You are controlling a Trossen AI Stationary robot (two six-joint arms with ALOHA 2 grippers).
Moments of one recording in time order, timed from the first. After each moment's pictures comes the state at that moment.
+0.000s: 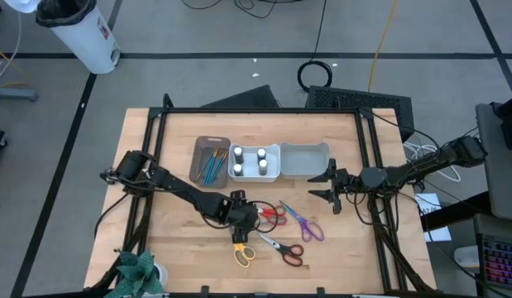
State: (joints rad) left arm -0.32 1.94 1.16 -0.41 -0.18 -0.34; right arm 0.24 0.75 0.09 0.59 0.23 0.16
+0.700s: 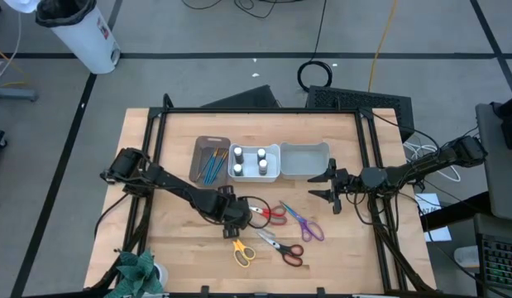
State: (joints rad) left arm -0.32 1.88 1.14 -0.57 -0.22 -0.44; right arm 0.24 0.75 0.09 0.59 0.23 0.16
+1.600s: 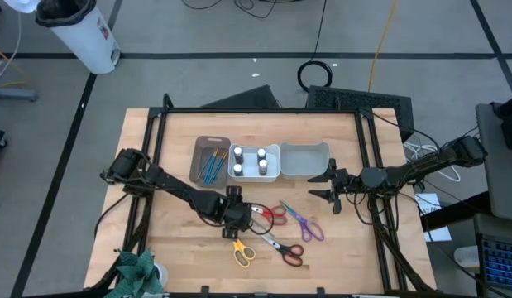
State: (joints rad) left arm -0.34 1.88 1.14 -0.48 -0.29 -0.15; right arm 0.24 0.75 0.09 0.59 0.23 0.16
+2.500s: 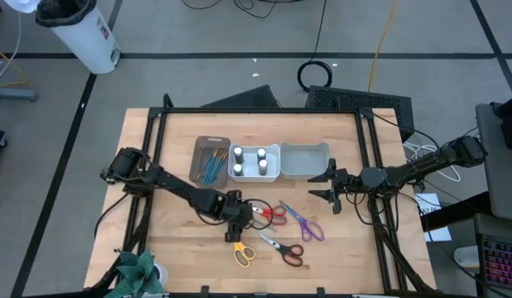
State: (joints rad) left arm -0.33 1.88 1.07 -0.35 -0.03 -0.33; right arm 0.24 0.75 0.09 0.59 0.23 0.16
